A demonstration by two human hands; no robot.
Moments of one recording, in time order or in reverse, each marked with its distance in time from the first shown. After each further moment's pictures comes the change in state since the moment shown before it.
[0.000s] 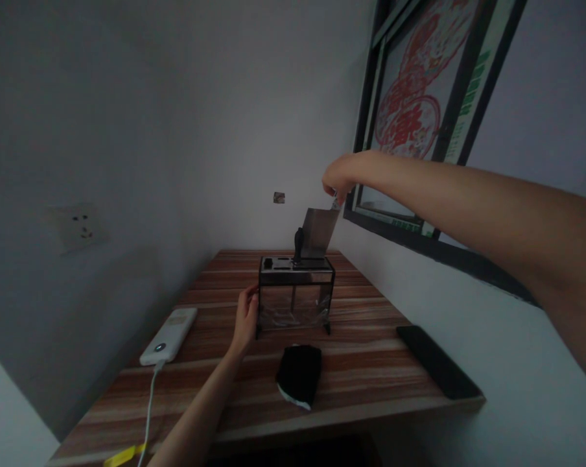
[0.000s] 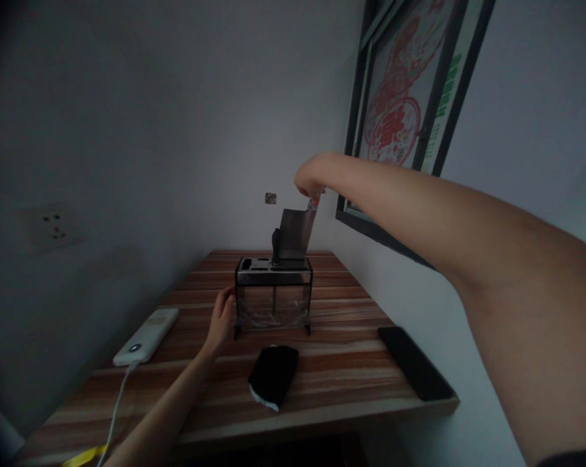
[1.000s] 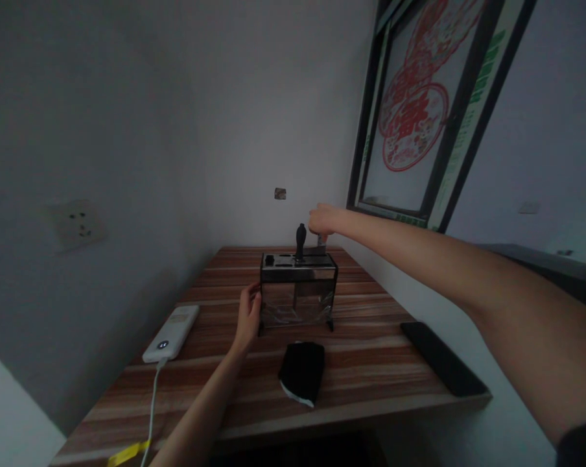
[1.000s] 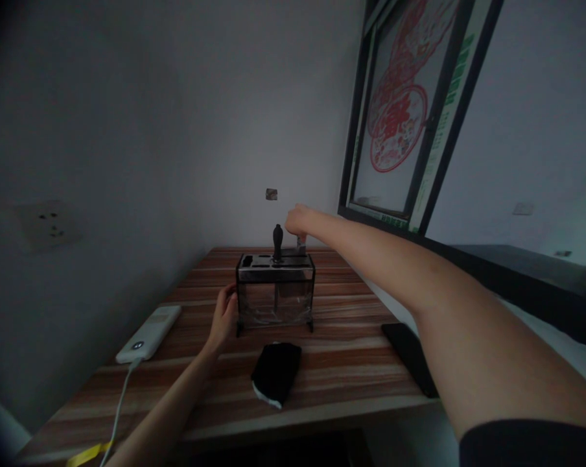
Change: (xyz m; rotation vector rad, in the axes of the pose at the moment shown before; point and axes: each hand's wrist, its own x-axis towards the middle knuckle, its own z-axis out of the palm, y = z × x) left_hand -0.001 -0.009 0.000 -0.011 -0.023 -0.029; right_hand -0.016 -0.104 0.068 -0.210 -0.075 -0.284
